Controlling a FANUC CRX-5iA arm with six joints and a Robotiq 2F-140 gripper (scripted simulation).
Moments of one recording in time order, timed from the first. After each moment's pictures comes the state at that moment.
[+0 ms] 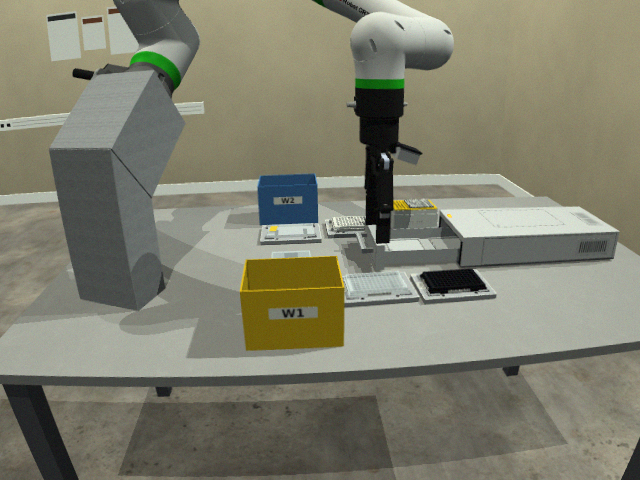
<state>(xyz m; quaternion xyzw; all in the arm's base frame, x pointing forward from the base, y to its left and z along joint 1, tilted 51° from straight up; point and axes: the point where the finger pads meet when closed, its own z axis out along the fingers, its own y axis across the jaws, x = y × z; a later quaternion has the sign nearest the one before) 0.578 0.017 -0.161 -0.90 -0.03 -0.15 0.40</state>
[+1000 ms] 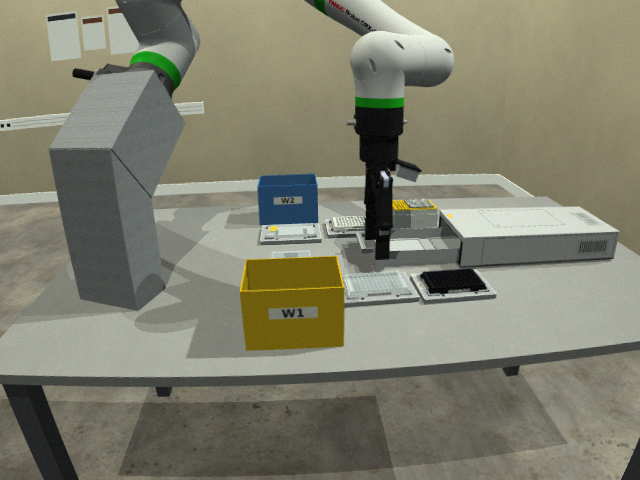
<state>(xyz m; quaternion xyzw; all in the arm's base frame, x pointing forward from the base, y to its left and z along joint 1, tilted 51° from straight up) 0.587 0.042 -0.183 -0.90 -0.03 -0.15 0.40</state>
